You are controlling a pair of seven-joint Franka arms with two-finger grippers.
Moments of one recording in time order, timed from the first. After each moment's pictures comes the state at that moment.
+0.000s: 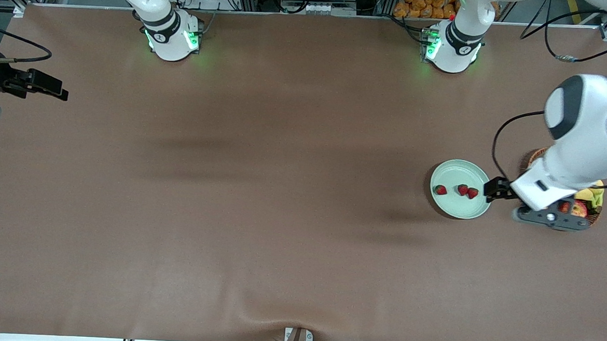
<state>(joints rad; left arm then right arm) 0.05 0.23 -0.13 -1.64 0.08 1.92 0.04 -0.04 0.01 -0.02 -1.57 0.05 1.37 -0.02</state>
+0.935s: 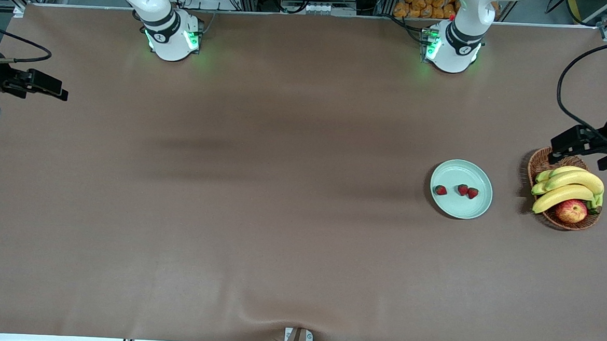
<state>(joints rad) 0.06 0.10 -0.08 -1.45 0.01 1.62 0.06 -0.04 0.01 -0.02 -1.57 0.05 1.37 -0.02</state>
